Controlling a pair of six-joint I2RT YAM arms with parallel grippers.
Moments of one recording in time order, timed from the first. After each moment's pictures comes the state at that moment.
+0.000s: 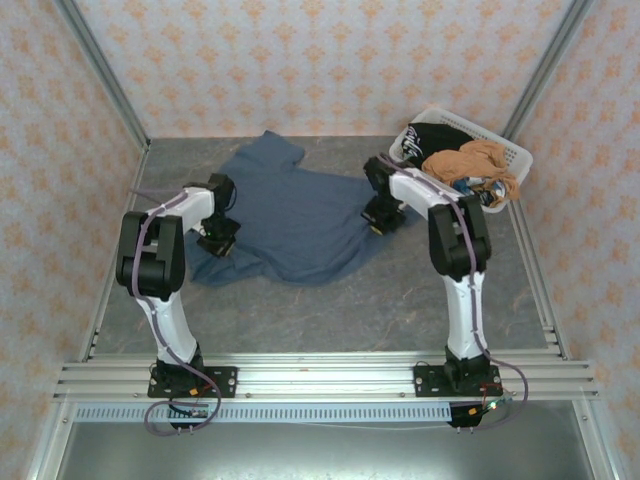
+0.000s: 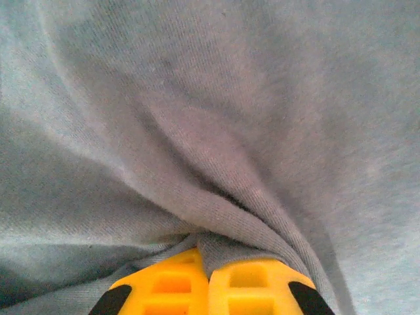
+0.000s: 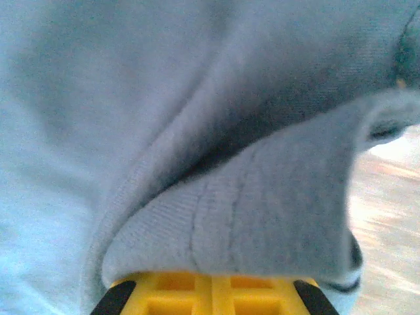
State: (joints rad) left arm -0.02 1.95 1.32 -0.92 -0.05 -1.17; right arm 0.36 2.24 1.79 -1.01 -0.05 1.00
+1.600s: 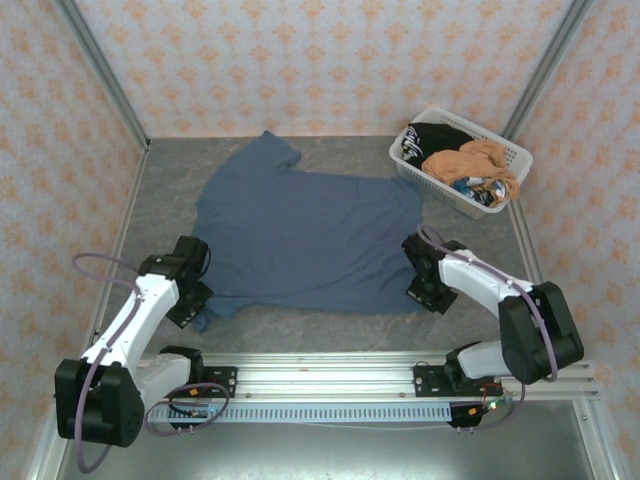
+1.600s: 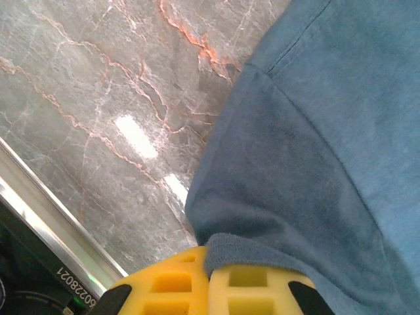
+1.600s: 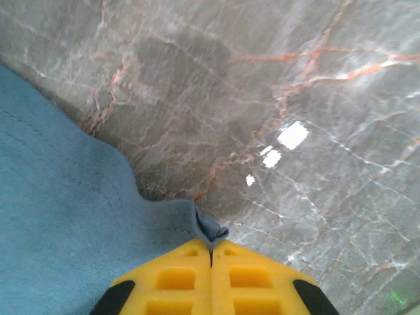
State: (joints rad) left arm -0.05 1.03 0.67 -1.17 -0.17 -1.07; right arm 0.37 1.32 0.70 -0.96 0.16 1.09
